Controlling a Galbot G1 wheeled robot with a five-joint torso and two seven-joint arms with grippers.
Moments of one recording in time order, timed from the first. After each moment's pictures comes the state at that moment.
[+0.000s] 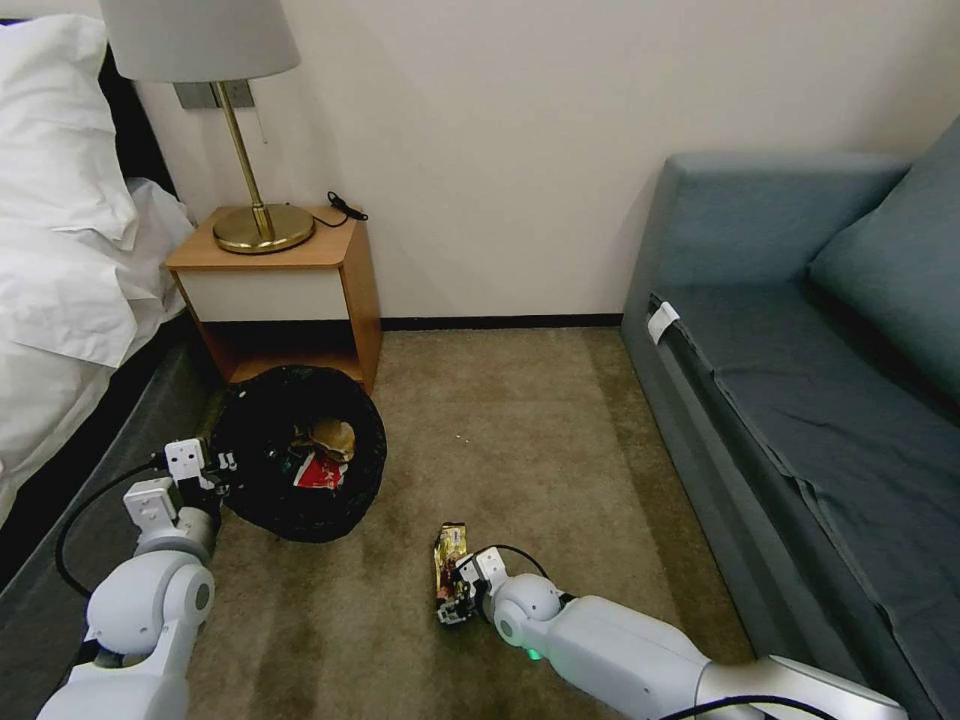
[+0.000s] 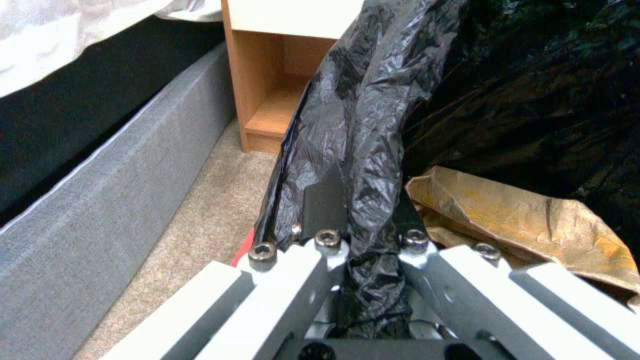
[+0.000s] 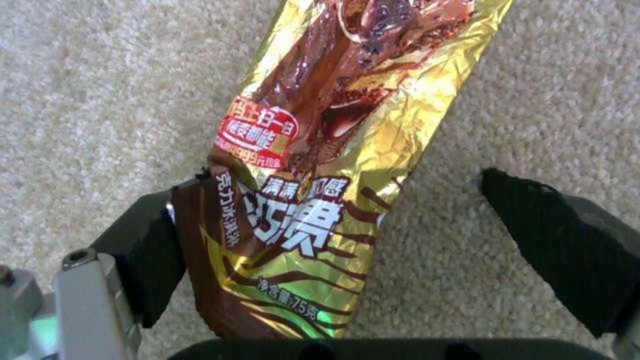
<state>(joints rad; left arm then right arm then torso) 1.33 -1.23 -0.74 -1.95 -0.44 0.43 -0.20 -0.63 1.29 -0.75 1.07 0.96 -0.49 0.24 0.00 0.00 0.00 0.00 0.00</state>
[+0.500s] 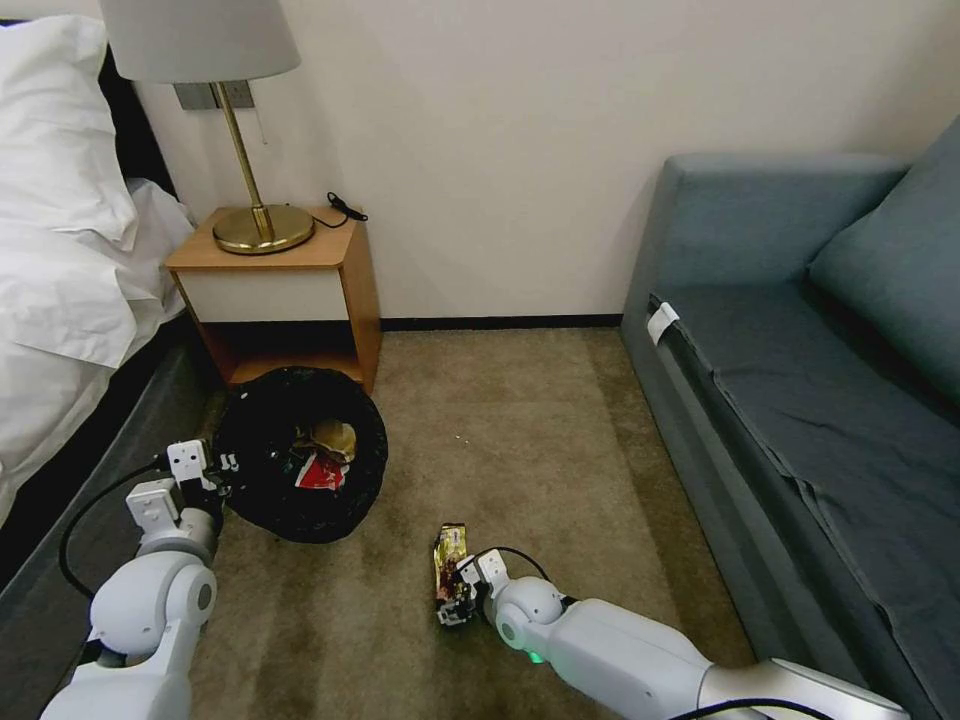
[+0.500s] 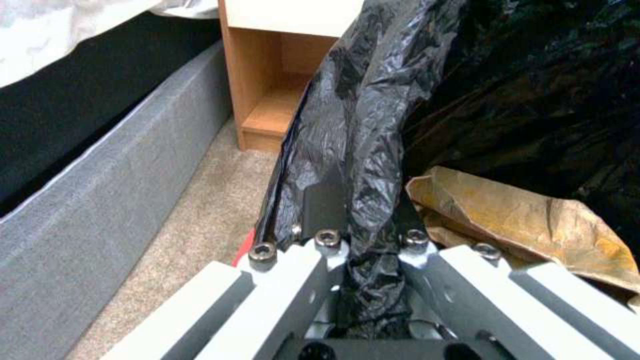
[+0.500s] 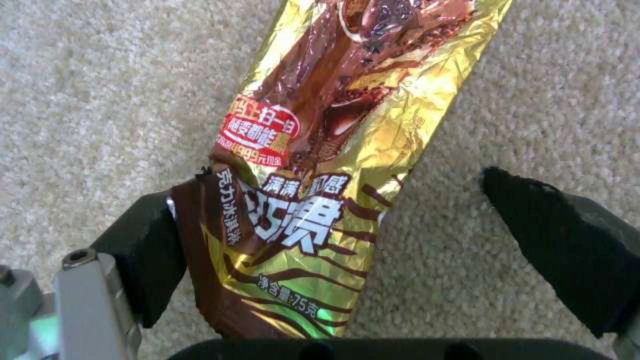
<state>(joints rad) 1.33 -1.23 -0.73 -1.94 -0.44 0.42 -0.19 -0.64 1.29 -0.75 1.07 0.96 -0.49 0.22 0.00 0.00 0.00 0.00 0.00</state>
